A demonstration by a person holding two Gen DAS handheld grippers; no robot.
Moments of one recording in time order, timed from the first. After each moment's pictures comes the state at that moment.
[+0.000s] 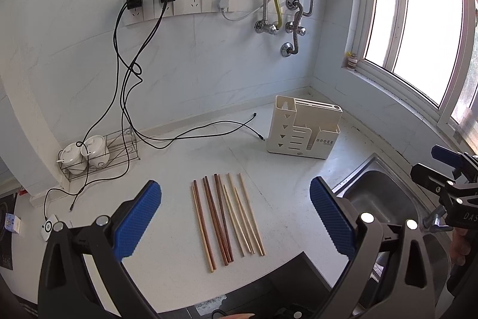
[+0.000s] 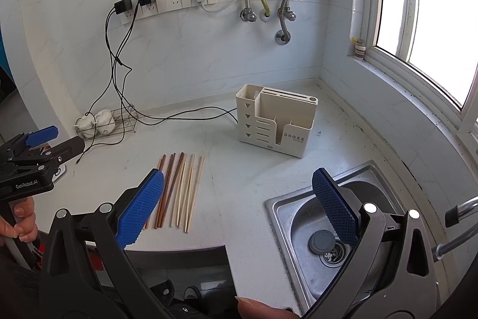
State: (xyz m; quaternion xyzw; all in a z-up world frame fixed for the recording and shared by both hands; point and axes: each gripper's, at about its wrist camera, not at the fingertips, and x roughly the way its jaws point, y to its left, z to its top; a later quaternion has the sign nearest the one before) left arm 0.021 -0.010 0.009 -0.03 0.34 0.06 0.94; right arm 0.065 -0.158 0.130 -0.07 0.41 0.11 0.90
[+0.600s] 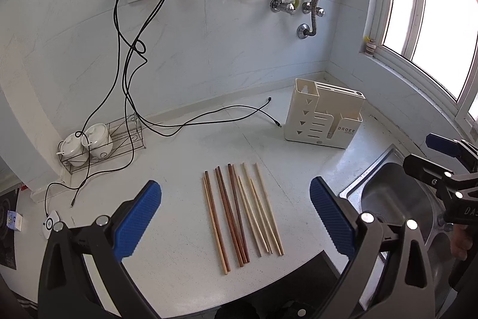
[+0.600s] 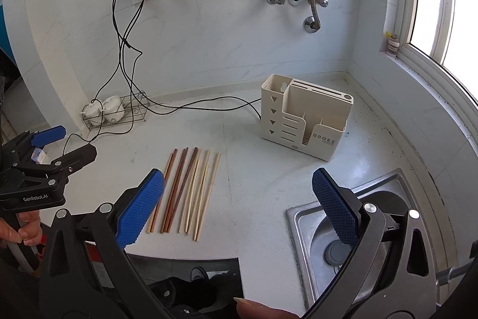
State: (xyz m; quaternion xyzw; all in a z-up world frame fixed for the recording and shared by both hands) left arm 0.060 0.024 -0.026 -0.03 0.38 0.07 0.92; right arm 0.117 -0.119 0.084 -0.06 0.45 0.15 0.88
